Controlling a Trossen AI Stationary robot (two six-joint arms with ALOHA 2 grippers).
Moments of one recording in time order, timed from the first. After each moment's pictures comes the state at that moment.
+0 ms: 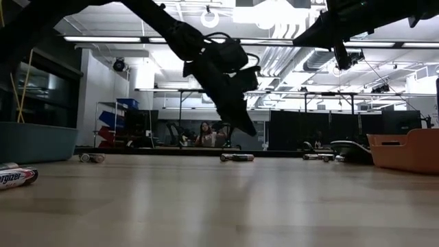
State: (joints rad) left arm 0.34 2.11 1.53 -0.31 0.21 0.19; right arm -0.16 0.79 0.55 0.09 0.33 0.63
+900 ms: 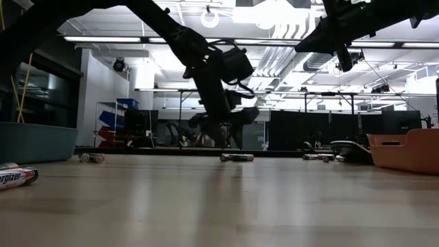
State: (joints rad) left arm 0.31 2.16 1.54 -0.40 -0.36 -0.55; right arm -0.16 0.79 0.55 0.04 0.36 0.64
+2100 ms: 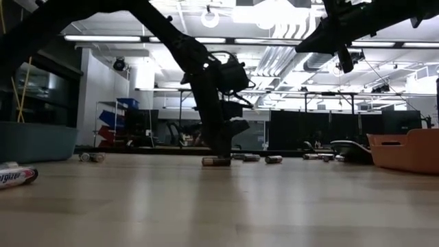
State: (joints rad) left arm 0.34 2.23 1.54 -0.51 -0.20 -0.24; right arm -0.16 0.79 0.55 0.03 0.36 0.70
